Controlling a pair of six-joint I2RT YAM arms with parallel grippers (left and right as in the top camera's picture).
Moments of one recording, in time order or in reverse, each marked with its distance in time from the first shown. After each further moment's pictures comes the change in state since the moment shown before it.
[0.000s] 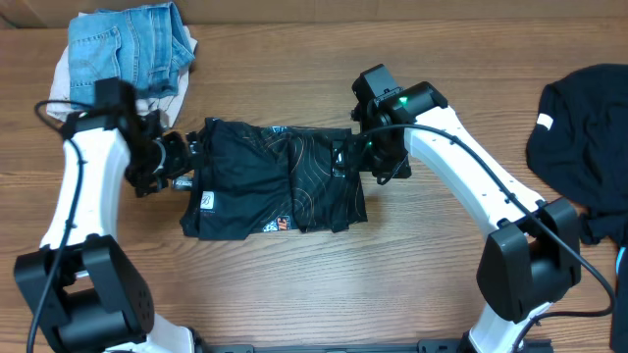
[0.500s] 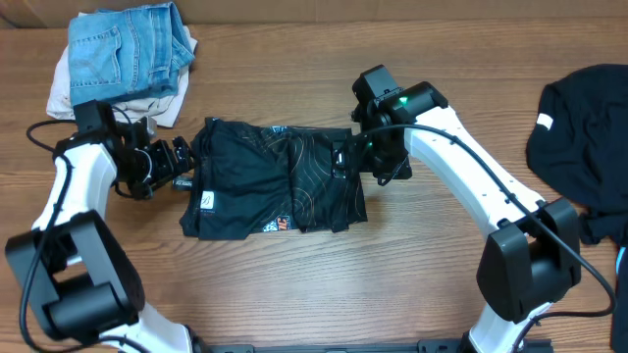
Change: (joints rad) left arm 0.108 0.085 -0.133 0.276 0.127 0.096; right arm 0.000 0.000 0.000 -0.014 0.000 -0.003
